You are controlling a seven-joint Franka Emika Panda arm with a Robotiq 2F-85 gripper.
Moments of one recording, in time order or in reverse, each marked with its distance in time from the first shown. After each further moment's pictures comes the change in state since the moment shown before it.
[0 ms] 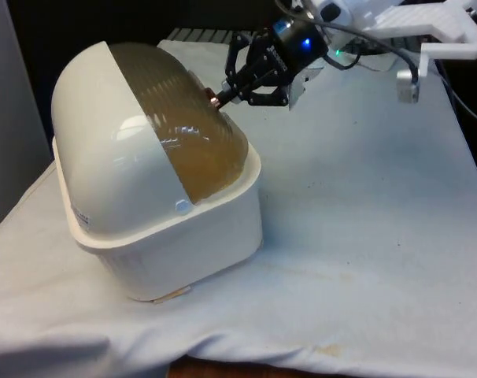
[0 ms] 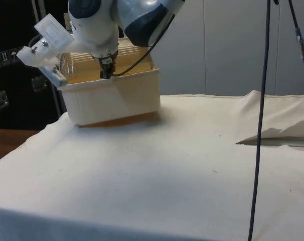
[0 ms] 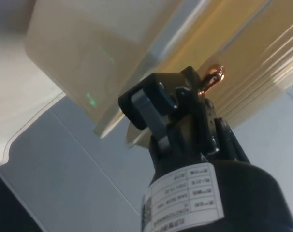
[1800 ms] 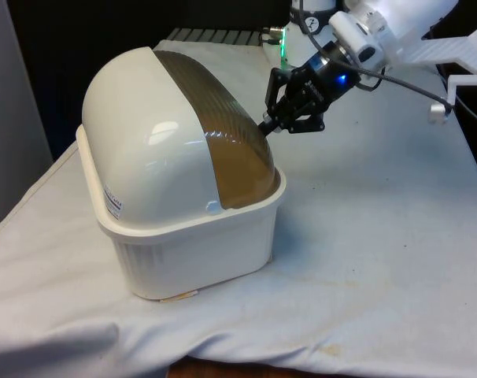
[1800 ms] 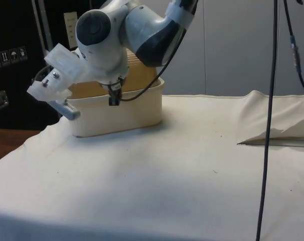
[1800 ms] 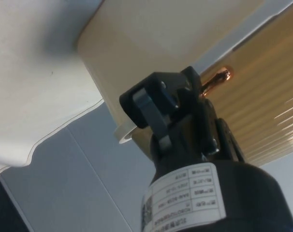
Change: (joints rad) arm 0.004 0.039 0.088 -0.086 0.011 0.006 0.022
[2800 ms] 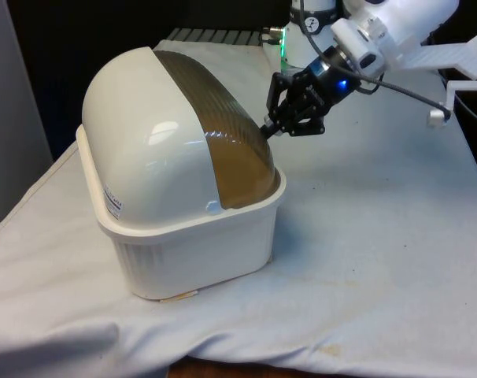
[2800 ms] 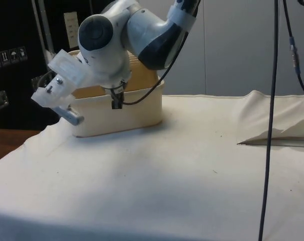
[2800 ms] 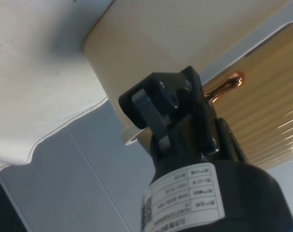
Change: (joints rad) arm 0.003 0.008 0.002 -0.012 -0.007 -0.002 -0.010
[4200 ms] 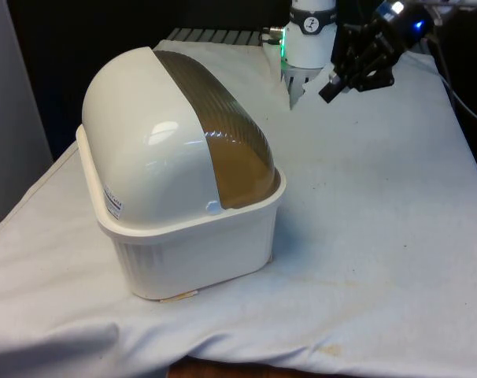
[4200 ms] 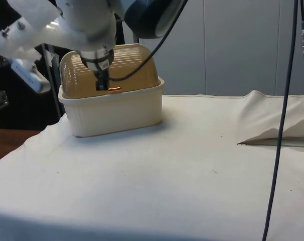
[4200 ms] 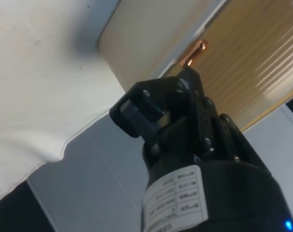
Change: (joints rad) arm 0.023 -0.139 0.145 0.008 0.183 -0.089 -0.176
